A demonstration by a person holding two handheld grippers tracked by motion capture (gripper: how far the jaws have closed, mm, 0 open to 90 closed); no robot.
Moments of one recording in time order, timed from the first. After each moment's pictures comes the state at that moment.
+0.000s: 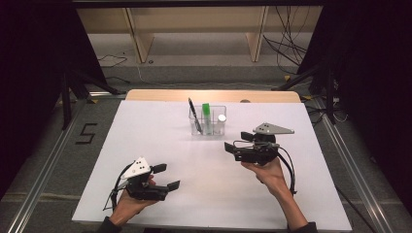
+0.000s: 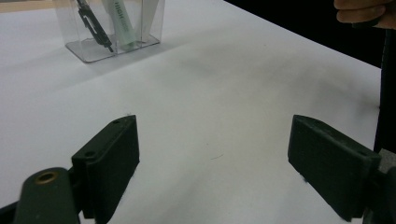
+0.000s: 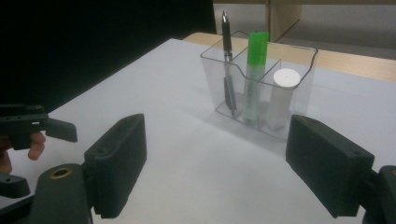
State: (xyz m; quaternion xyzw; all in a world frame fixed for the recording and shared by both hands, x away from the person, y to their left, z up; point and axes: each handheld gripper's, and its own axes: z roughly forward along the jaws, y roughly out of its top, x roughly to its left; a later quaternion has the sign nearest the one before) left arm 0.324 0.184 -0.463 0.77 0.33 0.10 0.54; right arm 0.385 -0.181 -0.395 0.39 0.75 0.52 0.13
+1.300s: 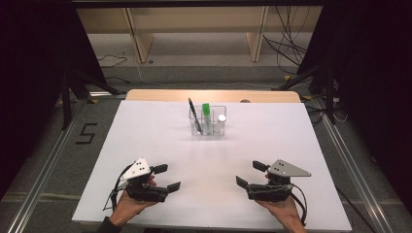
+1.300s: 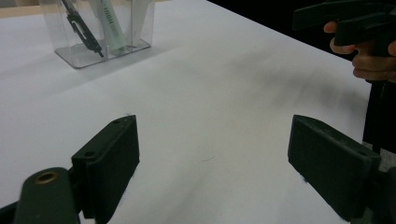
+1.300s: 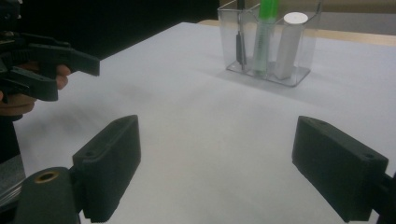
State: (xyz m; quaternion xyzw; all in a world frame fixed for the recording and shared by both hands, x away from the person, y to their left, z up) left arm 0.321 0.183 -0.461 0.77 0.32 0.09 0.55; right arm 0.310 -0.215 -0.446 0.37 0.74 0.53 0.15
